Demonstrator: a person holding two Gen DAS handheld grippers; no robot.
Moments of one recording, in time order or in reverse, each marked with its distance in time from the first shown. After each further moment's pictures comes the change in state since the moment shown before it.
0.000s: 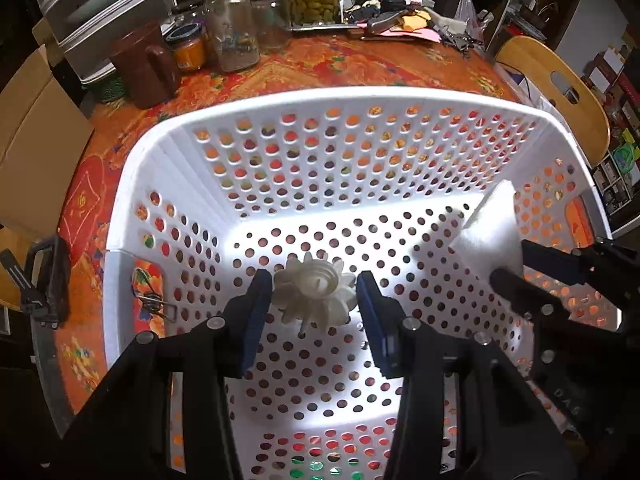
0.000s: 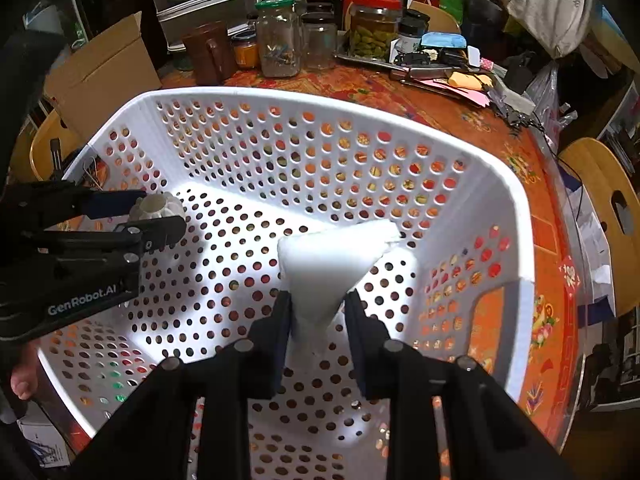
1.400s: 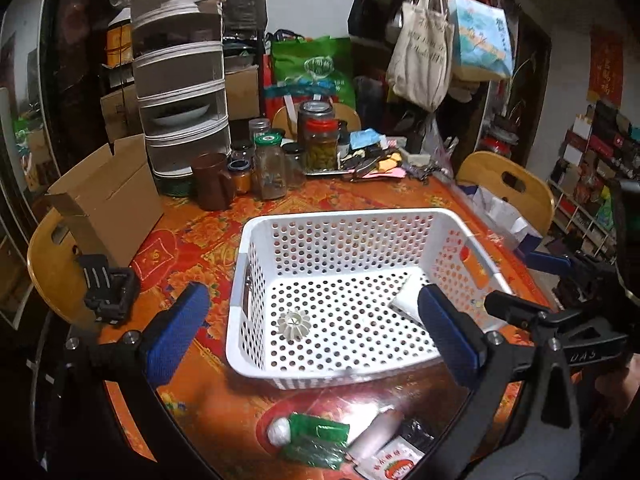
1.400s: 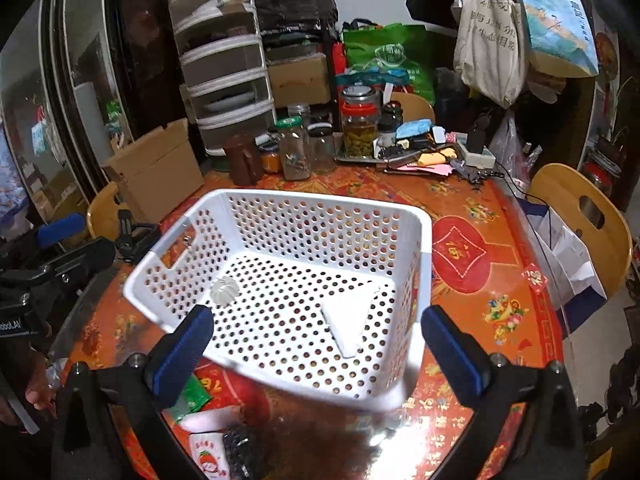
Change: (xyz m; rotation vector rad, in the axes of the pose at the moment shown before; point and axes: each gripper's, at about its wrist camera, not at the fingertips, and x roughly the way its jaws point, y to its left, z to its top) left arm -0.208 0.010 -0.126 -0.029 -0.533 0.005; right arm -0.136 -0.008 -0.079 0.084 -0.401 0.083
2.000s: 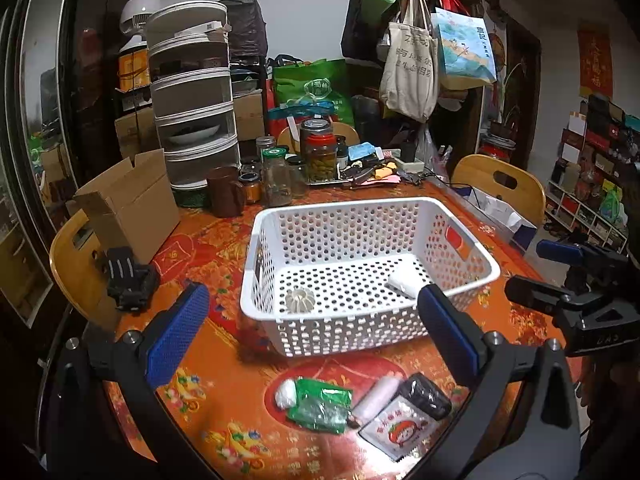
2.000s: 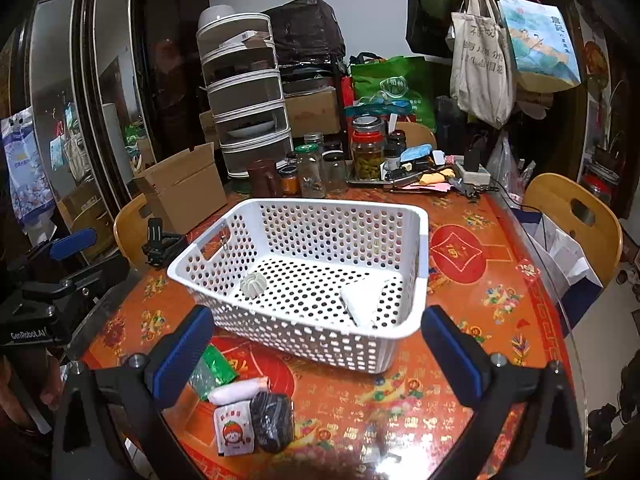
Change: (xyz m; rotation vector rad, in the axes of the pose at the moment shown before) left arm -0.068 -0.012 -0.060 0.043 -0.093 0.033; right arm -0.059 0.015 -0.057 -0.004 -0.129 0.028
